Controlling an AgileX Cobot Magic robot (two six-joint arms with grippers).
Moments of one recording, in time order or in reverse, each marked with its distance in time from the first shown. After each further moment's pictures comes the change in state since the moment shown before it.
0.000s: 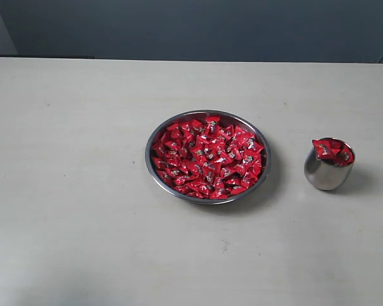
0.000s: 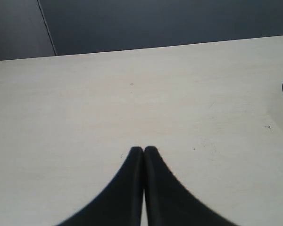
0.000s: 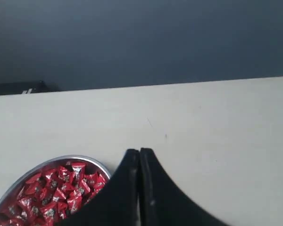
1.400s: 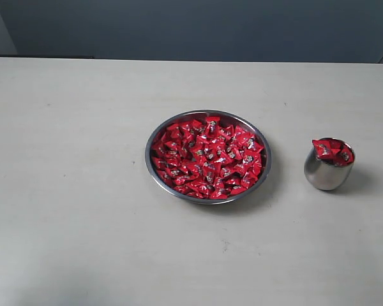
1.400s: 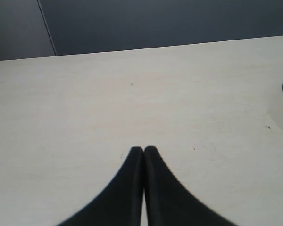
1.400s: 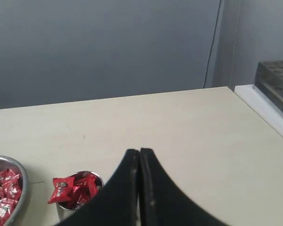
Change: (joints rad) left arm 0.000 0.000 0.000 0.000 0.000 0.000; right arm -0.317 -0.650 0.485 0.081 -0.022 -0.232
